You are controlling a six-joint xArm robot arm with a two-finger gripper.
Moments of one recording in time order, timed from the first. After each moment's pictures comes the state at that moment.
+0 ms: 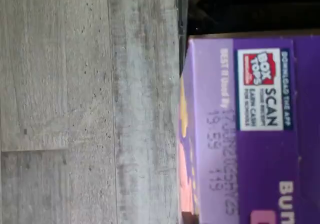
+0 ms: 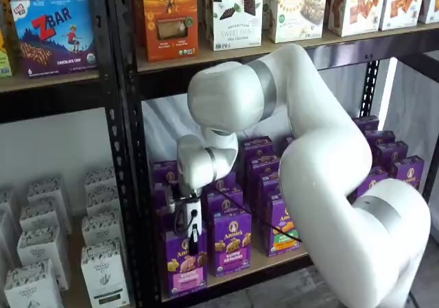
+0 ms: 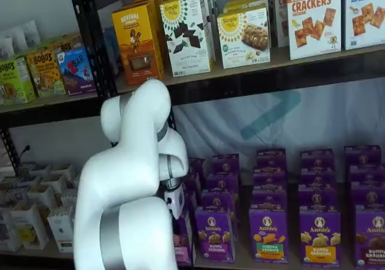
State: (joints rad) arm 0.37 1.09 -1.60 0.09 0.55 -1.27
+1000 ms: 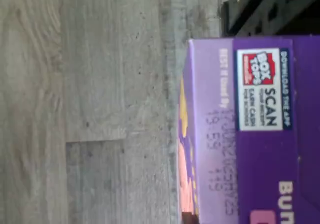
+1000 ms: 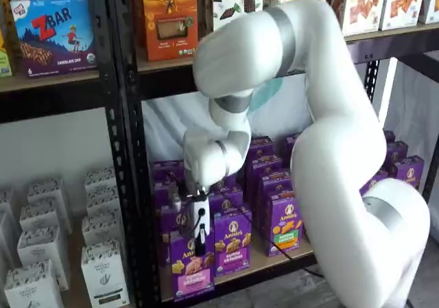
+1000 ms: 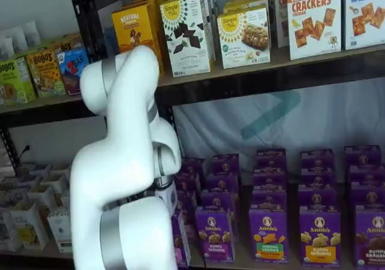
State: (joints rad) arm 0.41 0.75 -1.13 0.08 0.39 -1.23
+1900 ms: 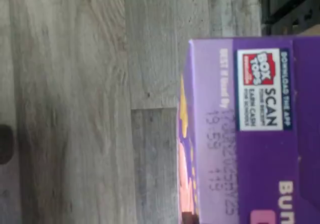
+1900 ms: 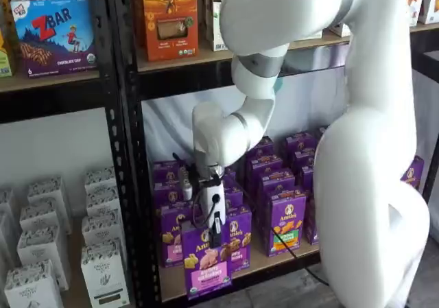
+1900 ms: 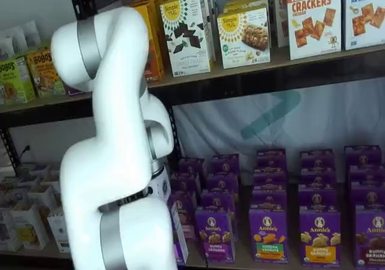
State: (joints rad) arm 0.44 0.32 -0.75 -0.05 0.45 -1.08
